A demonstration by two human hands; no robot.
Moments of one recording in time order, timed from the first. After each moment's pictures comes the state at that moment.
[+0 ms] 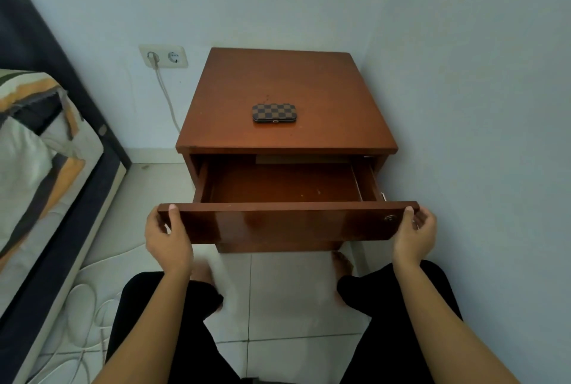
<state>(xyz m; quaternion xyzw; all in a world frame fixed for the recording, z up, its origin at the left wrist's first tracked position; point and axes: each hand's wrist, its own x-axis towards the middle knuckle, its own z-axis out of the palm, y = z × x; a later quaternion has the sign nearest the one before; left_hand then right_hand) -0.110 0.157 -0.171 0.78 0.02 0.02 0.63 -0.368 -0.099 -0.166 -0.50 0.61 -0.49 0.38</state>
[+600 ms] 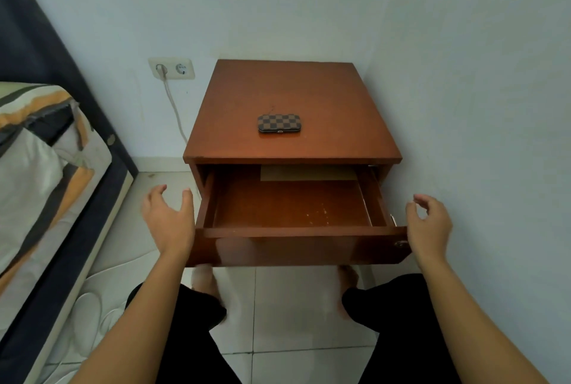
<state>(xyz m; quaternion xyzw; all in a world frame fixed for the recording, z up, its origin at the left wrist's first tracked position) -0.086 0.141 -0.120 0.86 -0.06 0.07 0.50 -0.375 -0.114 -0.121 -0.68 0.54 -0.39 0.30</state>
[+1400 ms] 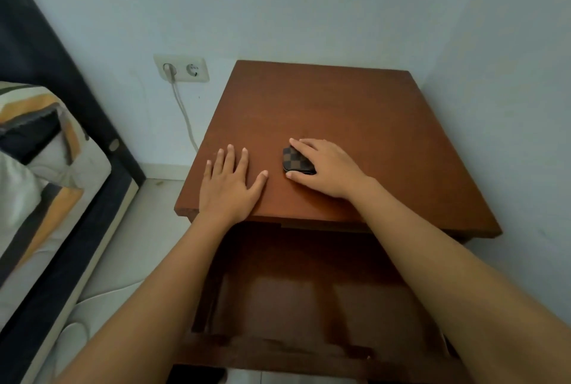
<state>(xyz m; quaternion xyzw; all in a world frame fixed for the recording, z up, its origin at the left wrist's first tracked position) 0.045 -0.018 -0.128 0.93 -0.34 -0.02 0.10 -0.061 -0.193 -0.096 -0.98 0.14 -0.03 0.11</state>
